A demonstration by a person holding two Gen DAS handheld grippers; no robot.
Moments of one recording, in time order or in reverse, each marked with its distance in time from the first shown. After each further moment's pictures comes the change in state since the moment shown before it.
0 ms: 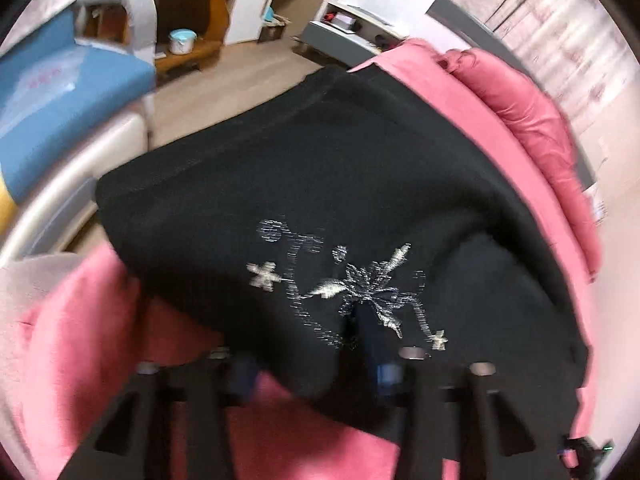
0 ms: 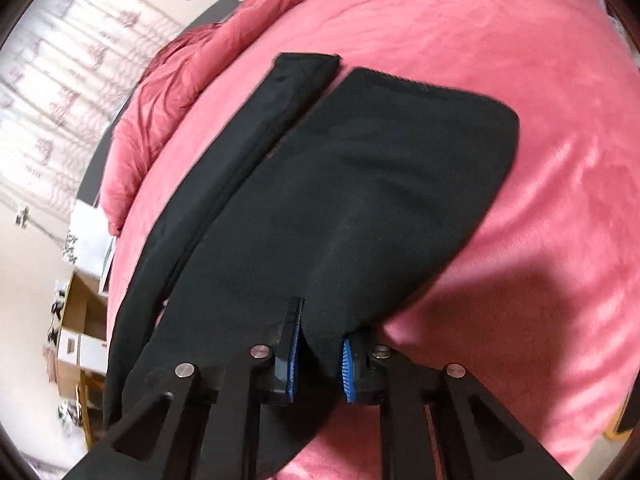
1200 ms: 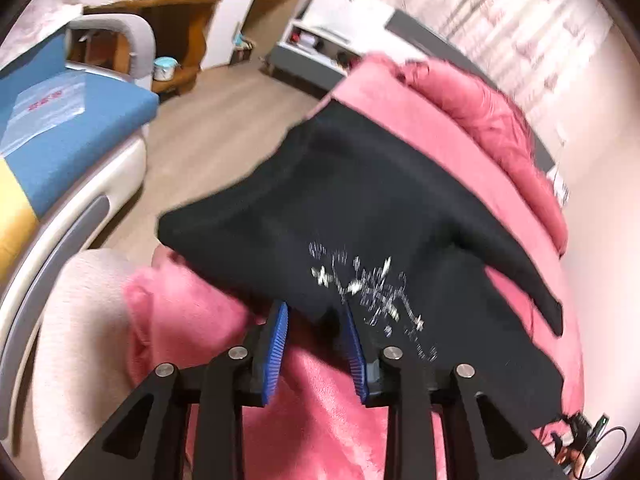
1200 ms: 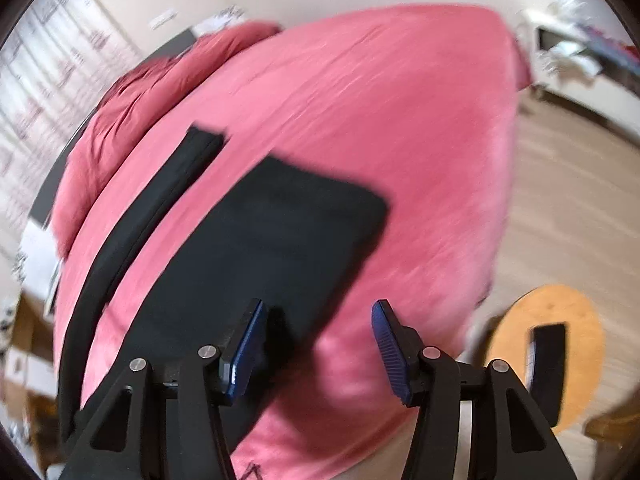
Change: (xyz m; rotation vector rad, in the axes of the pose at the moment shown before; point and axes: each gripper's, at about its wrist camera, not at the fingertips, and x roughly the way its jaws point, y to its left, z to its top) left arm -0.105 0.053 -0.034 0.081 -0.070 -0.119; right arm -0.103 -0.082 0.006 0.016 -0.172 -0.265
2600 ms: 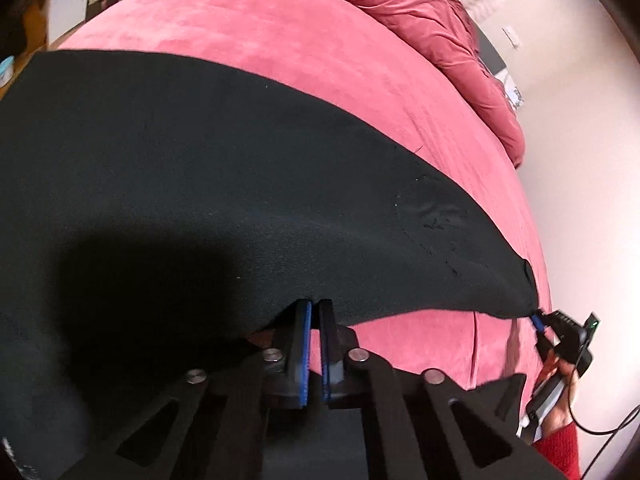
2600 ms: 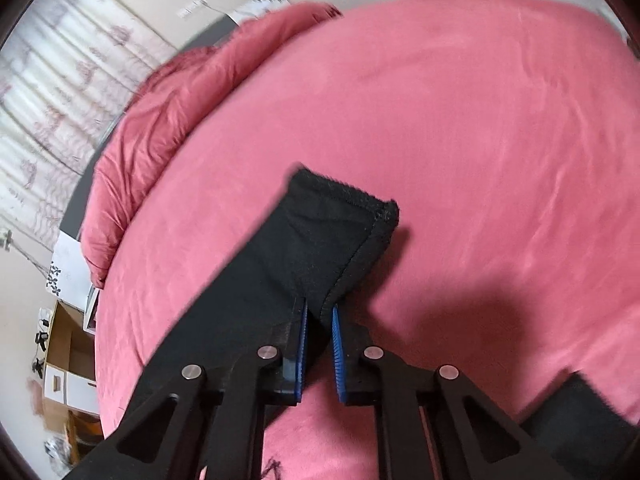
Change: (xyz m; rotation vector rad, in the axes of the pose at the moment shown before) left arm 0.206 -0.252 0.060 0.214 0.372 -0.207; right arm 0.156 0.179 0.130 -0.008 0.052 0.210
